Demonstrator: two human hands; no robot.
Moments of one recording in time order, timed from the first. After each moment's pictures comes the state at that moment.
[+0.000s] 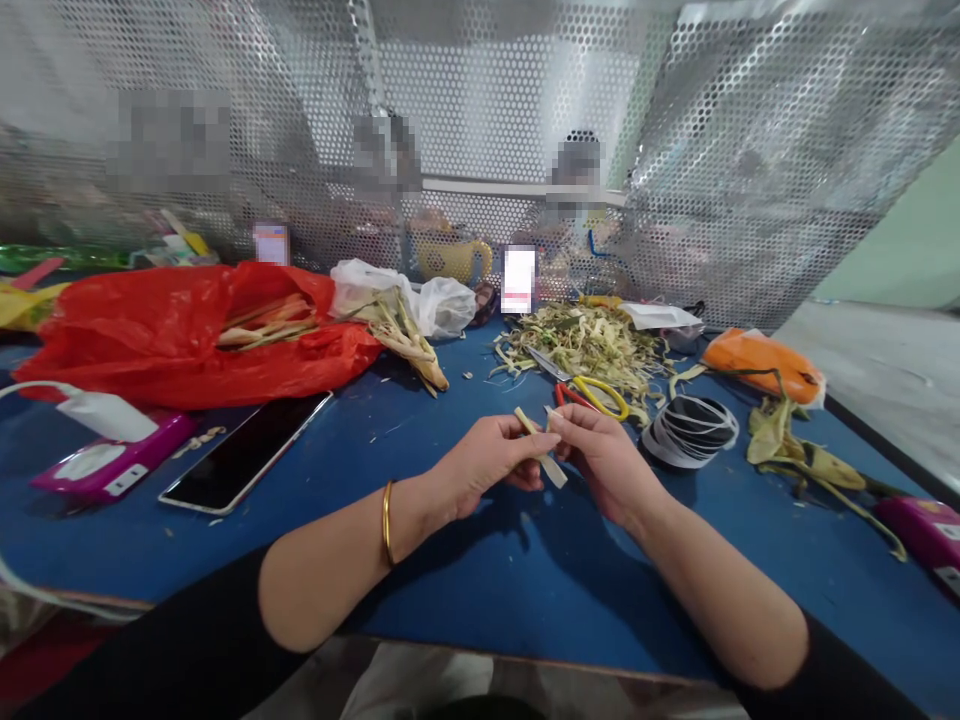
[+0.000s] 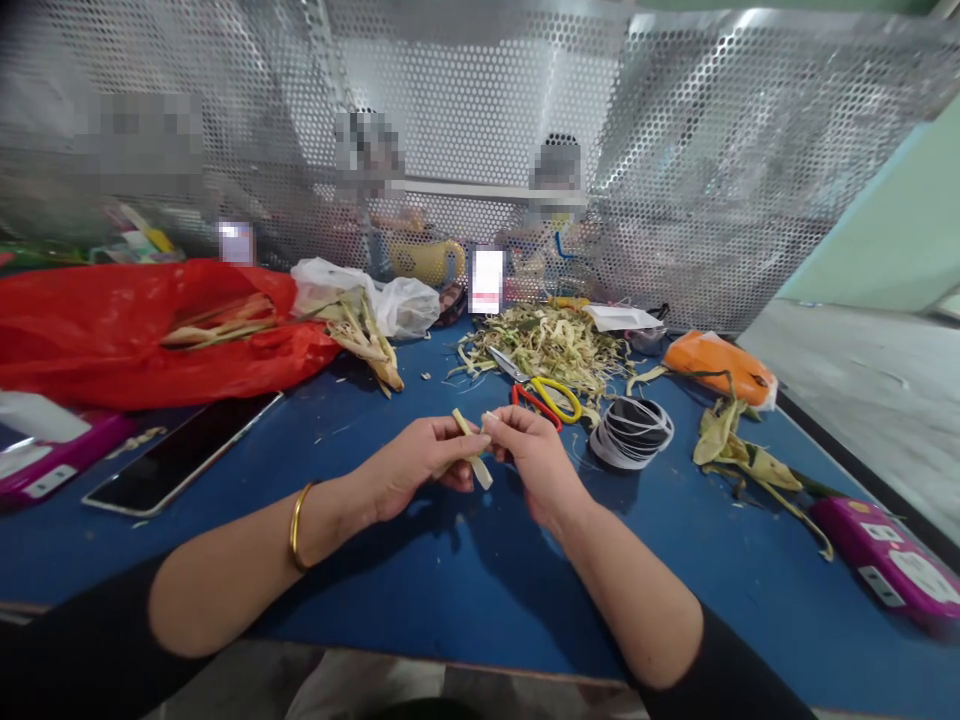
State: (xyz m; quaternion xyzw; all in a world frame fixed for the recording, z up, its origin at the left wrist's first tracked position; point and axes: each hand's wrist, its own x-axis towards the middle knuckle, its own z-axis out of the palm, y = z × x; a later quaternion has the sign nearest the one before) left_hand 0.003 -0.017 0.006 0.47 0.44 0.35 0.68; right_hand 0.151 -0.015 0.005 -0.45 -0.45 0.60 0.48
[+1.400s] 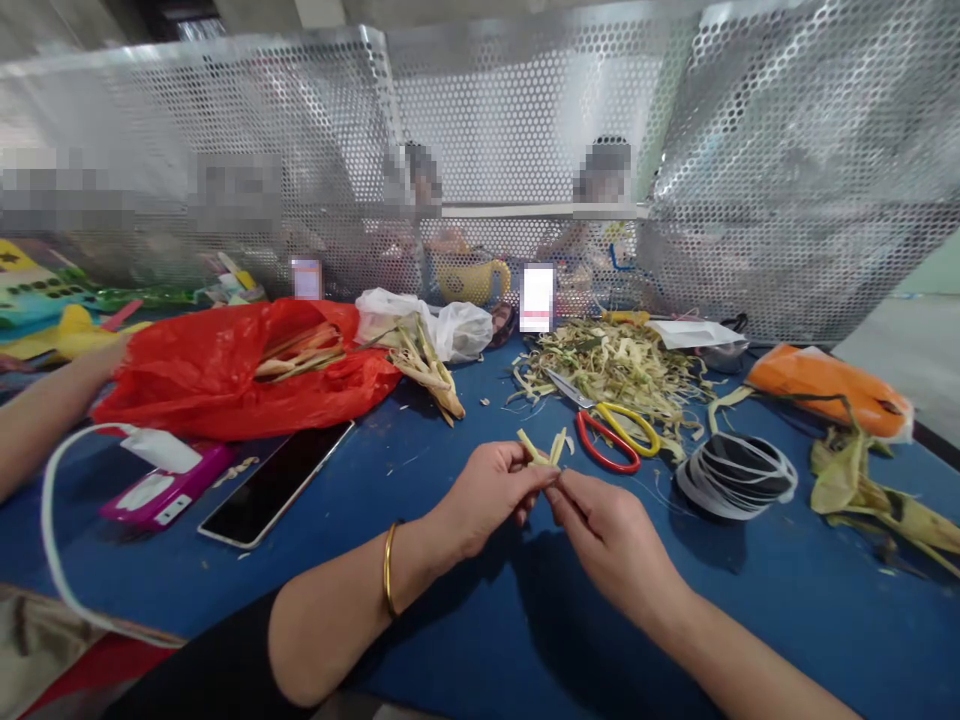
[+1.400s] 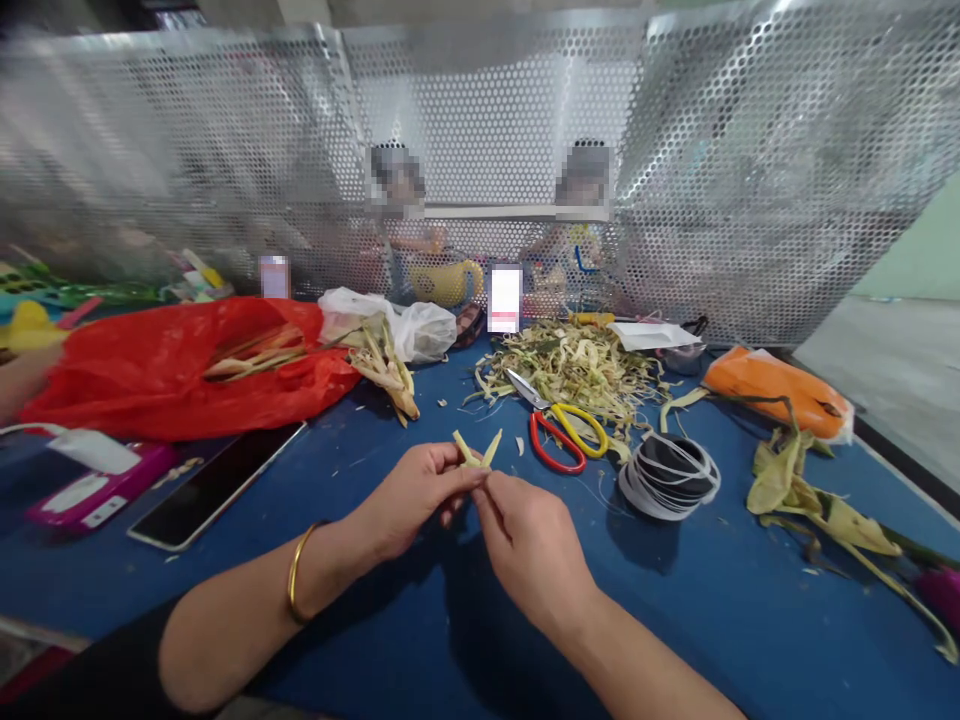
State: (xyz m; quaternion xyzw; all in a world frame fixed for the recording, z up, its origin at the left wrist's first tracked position) left_hand -0.001 -0.010 0.010 0.48 0.47 0.38 0.63; right_hand 0.151 -0.034 0.004 -0.48 -0.79 0.25 0.29
